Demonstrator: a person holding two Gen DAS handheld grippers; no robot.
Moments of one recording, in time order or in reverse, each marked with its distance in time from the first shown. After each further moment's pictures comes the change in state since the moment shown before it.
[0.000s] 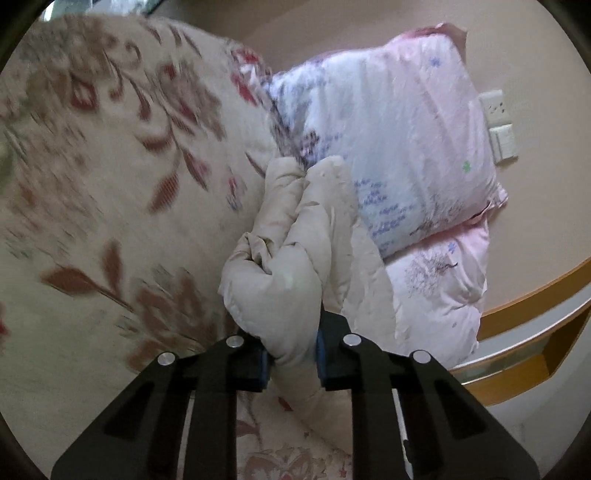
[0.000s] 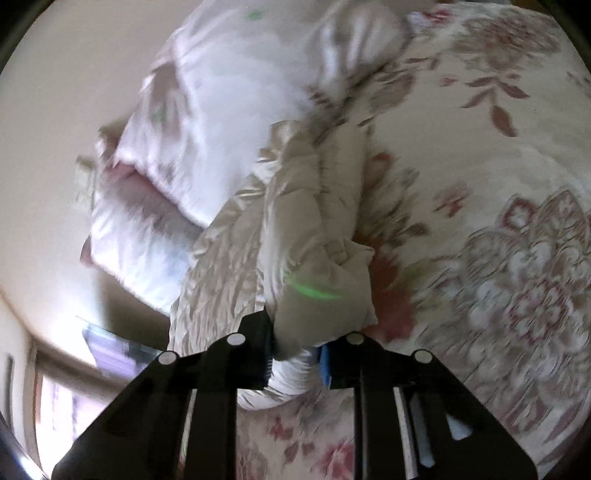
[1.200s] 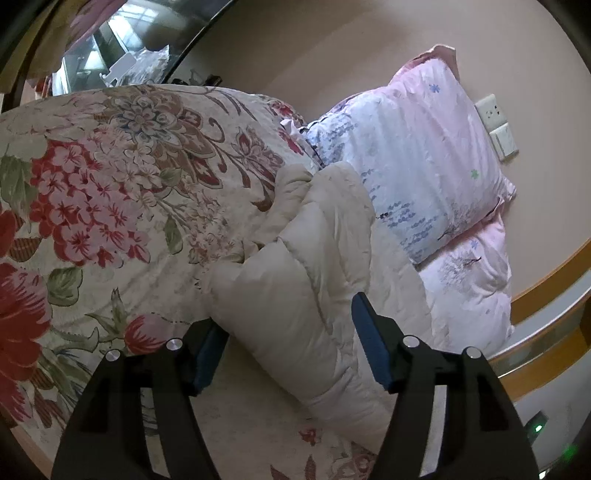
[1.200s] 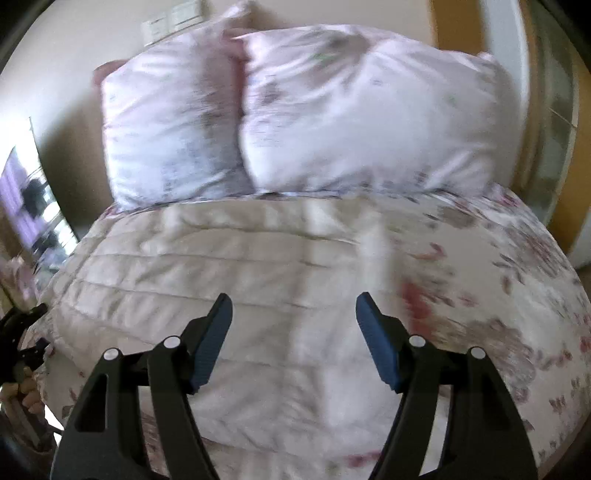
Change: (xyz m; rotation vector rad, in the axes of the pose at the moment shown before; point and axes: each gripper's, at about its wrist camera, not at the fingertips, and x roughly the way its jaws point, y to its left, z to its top) left arm -0.071 0.041 0.000 0.138 -0.082 0.128; right arm 0.024 0.164 -0.090 -0.732 -0.058 -0.391
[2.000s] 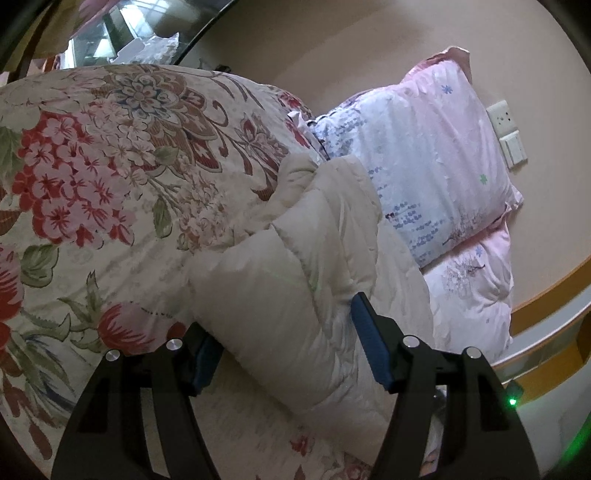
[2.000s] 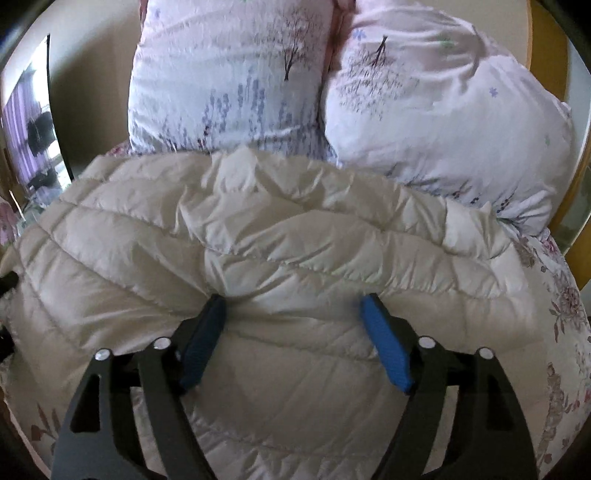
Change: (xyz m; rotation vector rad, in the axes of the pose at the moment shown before) left arm 0.014 0.001 -0.003 -0.064 0.005 -0.001; right arm 0.102 0.107 -0.003 -0.196 0.096 -0.050
